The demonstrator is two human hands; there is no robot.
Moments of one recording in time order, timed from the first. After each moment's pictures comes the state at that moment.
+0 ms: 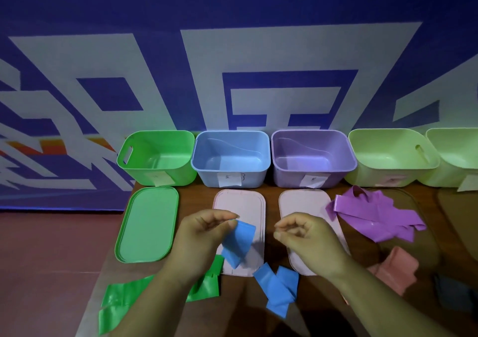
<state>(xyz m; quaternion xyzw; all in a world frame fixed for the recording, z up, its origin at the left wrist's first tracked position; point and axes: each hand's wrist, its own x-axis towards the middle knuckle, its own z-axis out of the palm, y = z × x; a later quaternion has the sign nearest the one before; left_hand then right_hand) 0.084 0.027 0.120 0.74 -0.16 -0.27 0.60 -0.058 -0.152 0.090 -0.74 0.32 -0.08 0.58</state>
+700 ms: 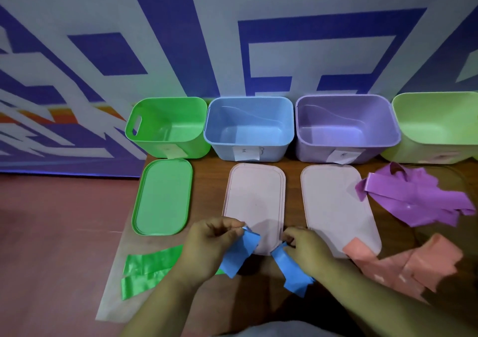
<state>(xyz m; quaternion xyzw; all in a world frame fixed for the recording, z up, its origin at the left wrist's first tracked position) 0.090 0.050 0.061 0.76 -0.09 -0.35 0.54 -0.047 -0.139 -0.072 -0.88 0.28 0.15 0.36</state>
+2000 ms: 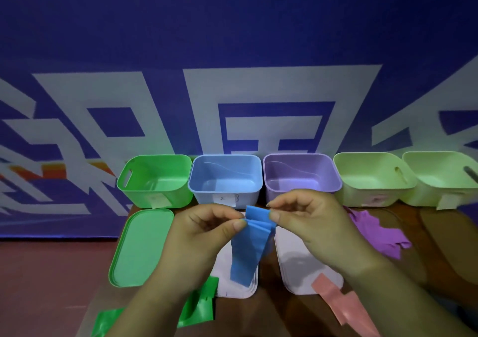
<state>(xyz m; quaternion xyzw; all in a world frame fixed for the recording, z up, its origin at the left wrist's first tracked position) 0.061 0.023 0.203 0.63 -0.26 -0.23 0.69 -0.059 -0.140 0.221 -0.73 0.23 -0.18 0.62</state>
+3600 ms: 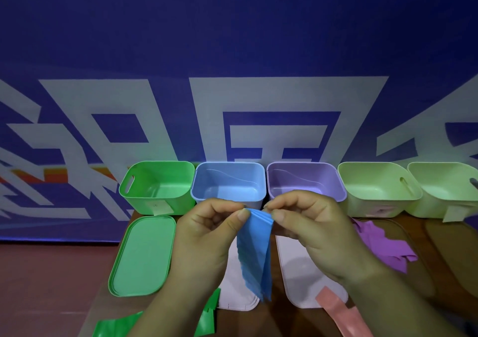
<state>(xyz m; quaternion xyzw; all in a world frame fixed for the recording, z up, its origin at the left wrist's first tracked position) 0.058 0.006 0.221 0.62 -0.18 -0.17 0.75 -0.042 -0.132 0.239 -0.65 0.18 -0.18 0.71</state>
